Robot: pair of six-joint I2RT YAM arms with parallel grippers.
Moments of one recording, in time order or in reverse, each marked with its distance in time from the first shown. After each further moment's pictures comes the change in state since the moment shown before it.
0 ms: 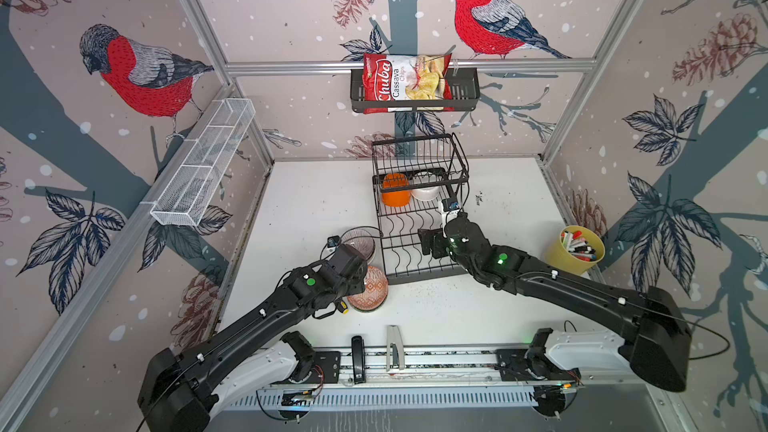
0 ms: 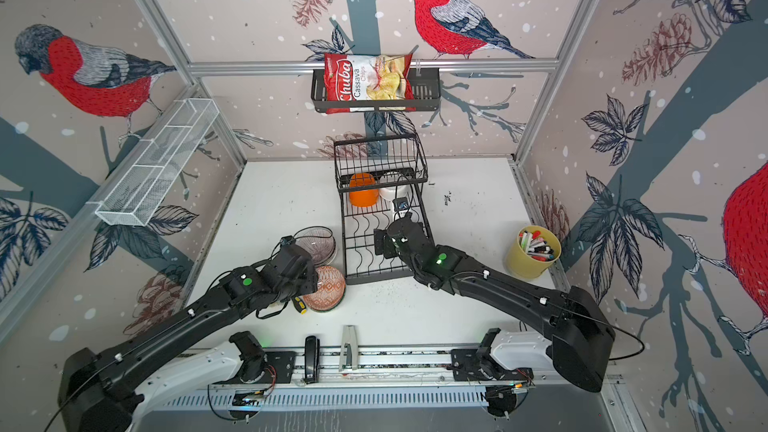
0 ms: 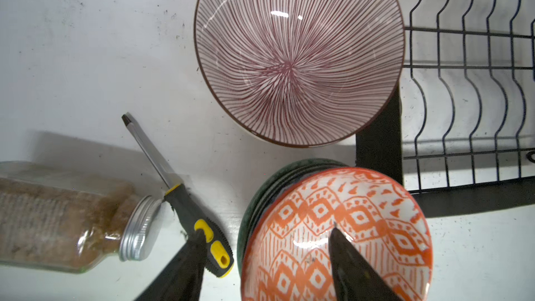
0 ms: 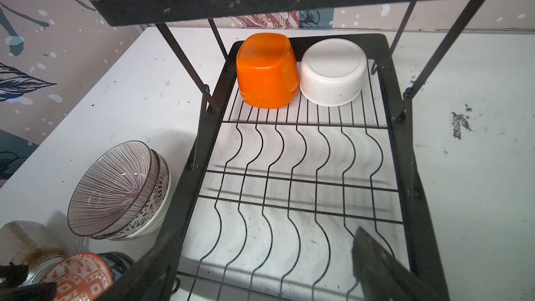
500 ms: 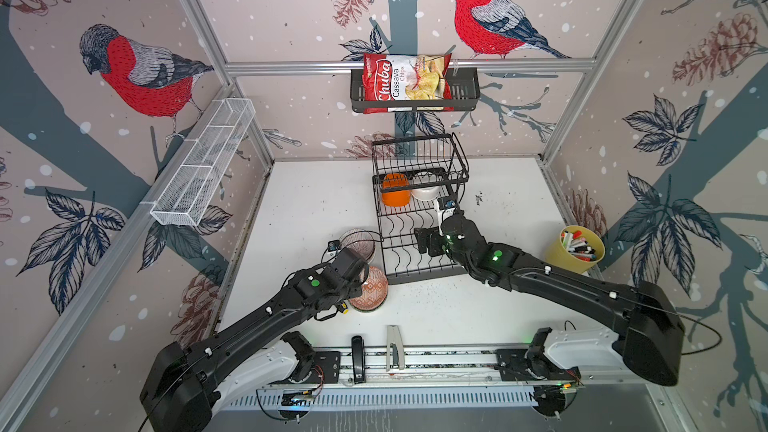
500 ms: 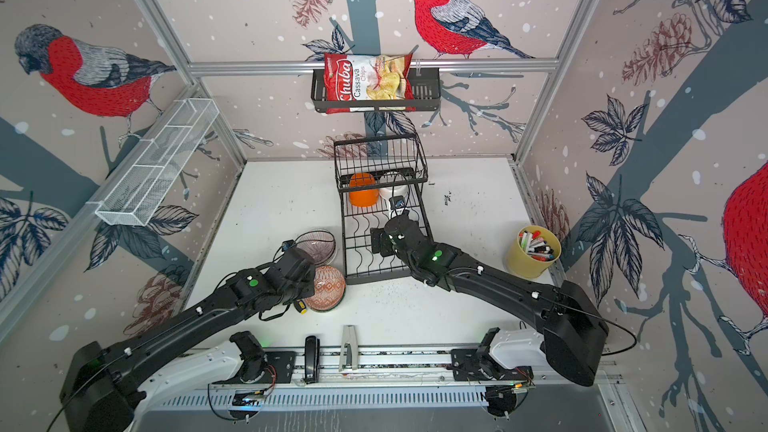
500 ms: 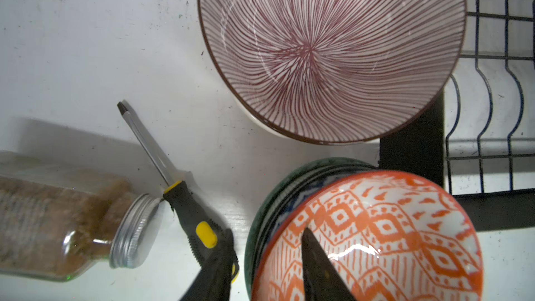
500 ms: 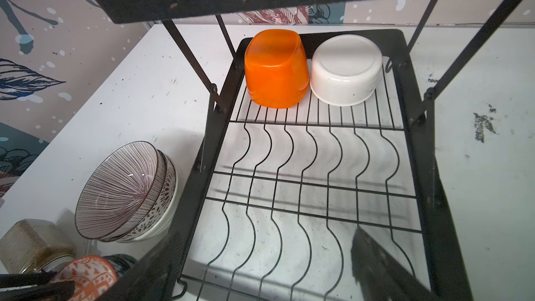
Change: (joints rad) left arm -0.002 0.017 -0.048 0.043 -0.002 -0.020; right arm -0.005 0.052 0.022 0.023 -0.032 0.001
